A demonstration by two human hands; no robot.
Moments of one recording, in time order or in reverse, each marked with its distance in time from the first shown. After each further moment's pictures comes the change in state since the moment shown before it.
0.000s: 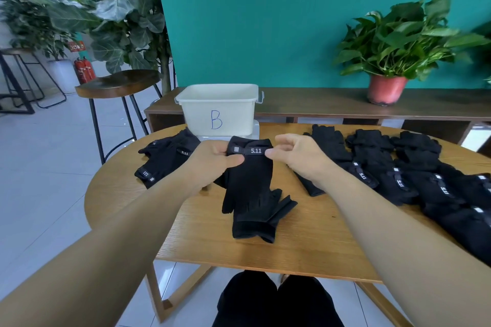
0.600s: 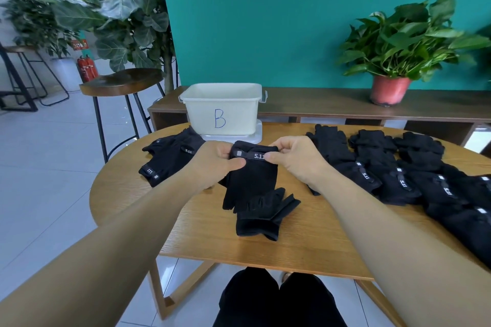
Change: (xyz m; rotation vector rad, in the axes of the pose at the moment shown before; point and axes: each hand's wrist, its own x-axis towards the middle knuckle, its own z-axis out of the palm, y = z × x) left_hand -0.003 -0.007 -0.003 0.152 0.015 0.024; right_hand 0.000 0.000 0.019 -0.004 0.027 -0.053
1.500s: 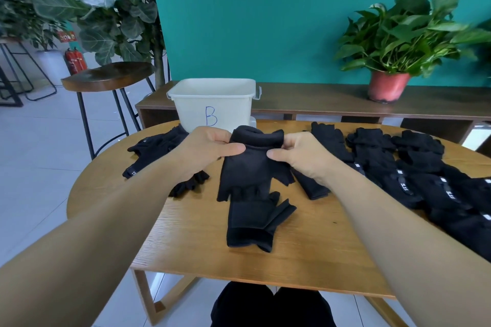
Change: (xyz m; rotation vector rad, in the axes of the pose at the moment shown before) left_hand 0.042 0.006 -0.009 -0.141 -0.084 0.075; right_hand 0.023 0.012 -0.023 0.144 -0.125 -0.034
